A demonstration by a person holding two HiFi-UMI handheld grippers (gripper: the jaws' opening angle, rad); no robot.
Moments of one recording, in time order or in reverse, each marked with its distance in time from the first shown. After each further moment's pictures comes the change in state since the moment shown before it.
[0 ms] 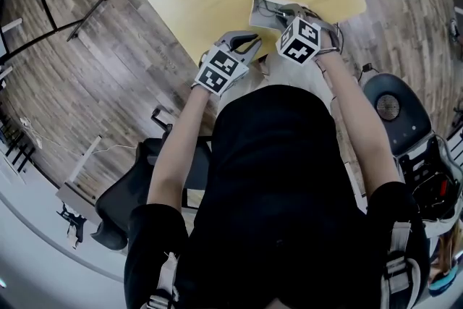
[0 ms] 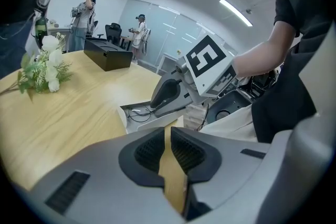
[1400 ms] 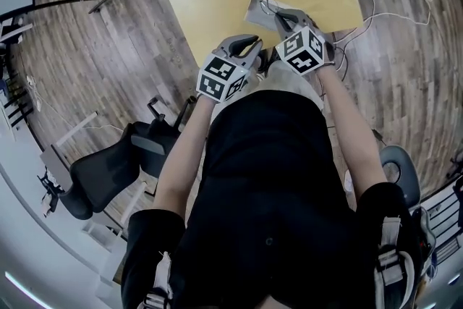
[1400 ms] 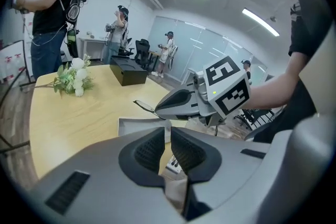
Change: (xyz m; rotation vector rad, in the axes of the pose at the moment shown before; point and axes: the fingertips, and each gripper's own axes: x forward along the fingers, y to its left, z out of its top) left arm -0.012 -0.072 0.053 -0.191 -0.167 0.285; right arm -0.089 -0.006 0.000 0.057 -0.352 -0.063
